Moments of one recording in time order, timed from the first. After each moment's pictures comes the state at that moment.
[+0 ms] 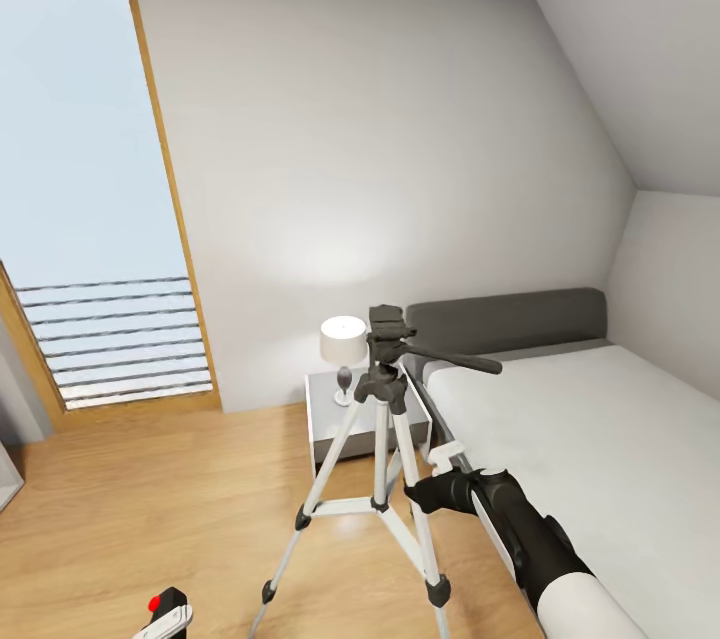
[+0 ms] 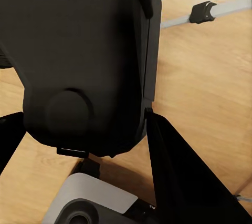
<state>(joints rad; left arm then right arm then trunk) -0.26 0.17 -0.19 -0.47 0.76 0.23 0.18 -0.55 0.02 0.11 -0.78 0.14 0.51 0.46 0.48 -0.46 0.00</state>
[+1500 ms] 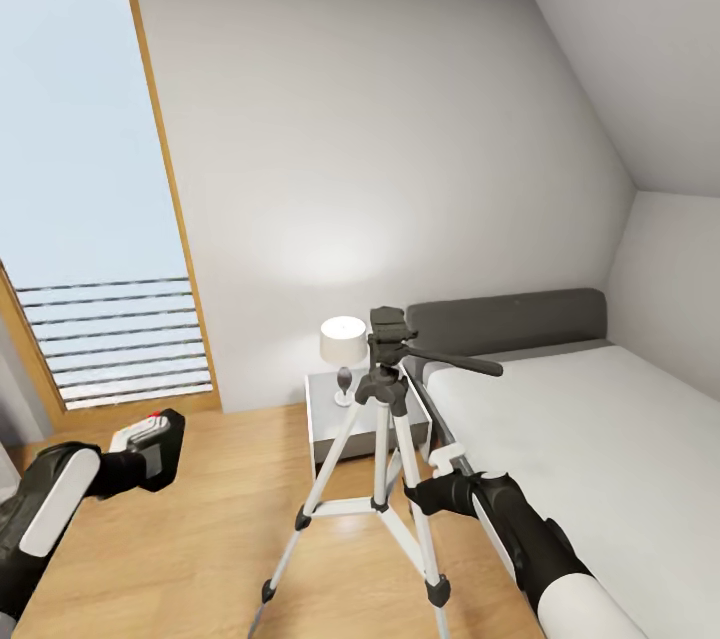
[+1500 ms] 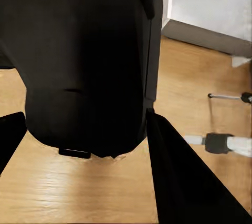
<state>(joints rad) -0.45 0.36 0.08 -1.20 0.77 0.97 0.28 -0.55 0.01 0.10 -0.76 0.14 0.48 0.46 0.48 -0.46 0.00</state>
